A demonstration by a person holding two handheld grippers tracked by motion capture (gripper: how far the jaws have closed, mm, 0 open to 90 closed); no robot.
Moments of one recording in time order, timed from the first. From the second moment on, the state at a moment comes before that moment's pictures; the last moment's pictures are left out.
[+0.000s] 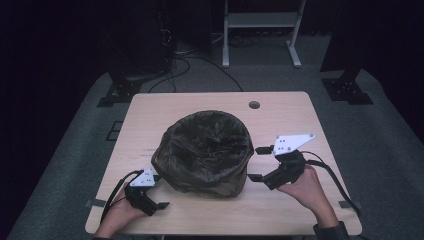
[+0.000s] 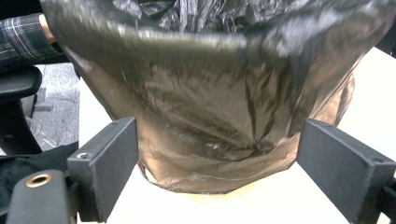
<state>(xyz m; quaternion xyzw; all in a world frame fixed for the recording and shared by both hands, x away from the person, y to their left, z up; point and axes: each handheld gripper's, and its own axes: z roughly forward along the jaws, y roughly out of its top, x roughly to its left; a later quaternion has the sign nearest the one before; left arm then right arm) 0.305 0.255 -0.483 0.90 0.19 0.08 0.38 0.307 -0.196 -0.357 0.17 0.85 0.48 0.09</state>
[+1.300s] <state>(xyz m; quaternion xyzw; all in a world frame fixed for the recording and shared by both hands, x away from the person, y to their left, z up) 0.305 0.255 -0.483 0.90 0.19 0.08 0.38 0.302 -0.184 -0.474 0.18 0.89 0.42 0.08</state>
